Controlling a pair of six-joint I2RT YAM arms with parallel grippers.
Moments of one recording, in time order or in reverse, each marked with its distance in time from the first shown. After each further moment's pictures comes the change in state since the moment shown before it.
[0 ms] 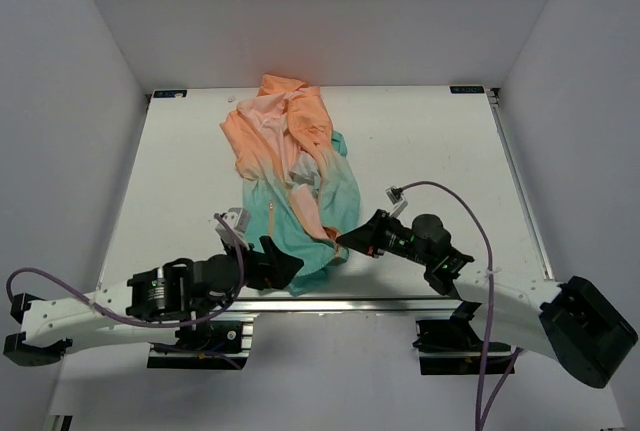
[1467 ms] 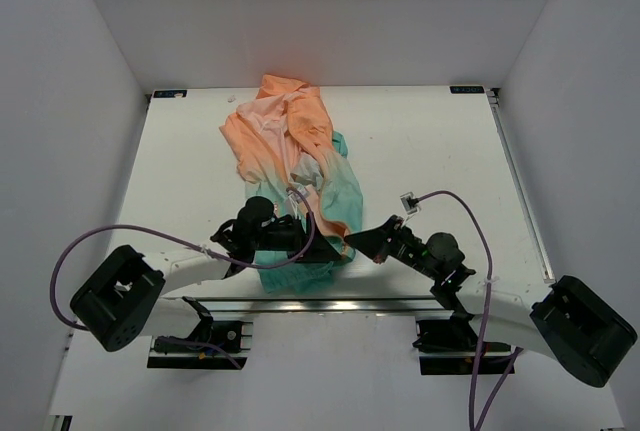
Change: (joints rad) left arm 0.668 0.750 -0.230 1.073 1.317 -0.002; right arm 0.002 0.019 -0.191 0.420 0.068 -0.154
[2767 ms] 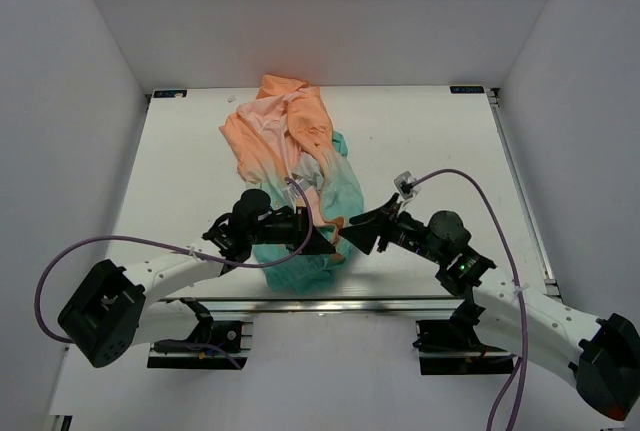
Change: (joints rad) left arm 0.000 -0.081 0.084 -0.122 -0.027 0.165; right arm 0.010 -0.245 0.246 -0.541 -0.024 -0.288
